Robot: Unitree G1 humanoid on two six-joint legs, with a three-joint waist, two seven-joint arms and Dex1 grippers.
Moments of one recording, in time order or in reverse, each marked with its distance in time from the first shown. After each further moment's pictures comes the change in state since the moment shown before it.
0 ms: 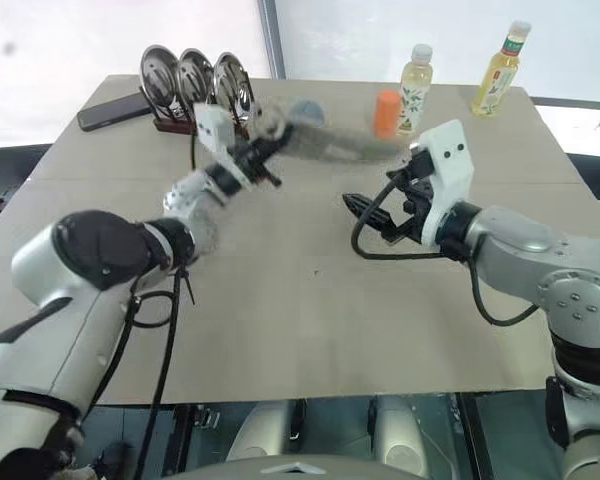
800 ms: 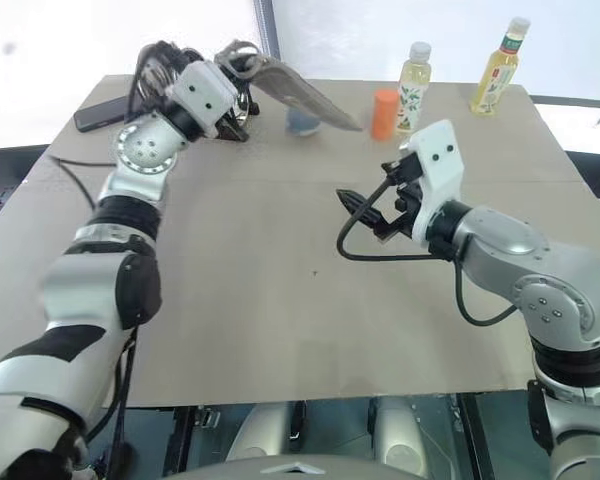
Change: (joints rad) left arm 0.233 0.052 -0.683 -0.951 0.185 -0.112 0.414; right arm 0.012 0.076 0.036 -0.036 -0.240 -0.041 0.129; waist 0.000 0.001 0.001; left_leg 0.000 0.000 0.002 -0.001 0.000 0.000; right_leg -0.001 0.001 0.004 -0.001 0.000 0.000
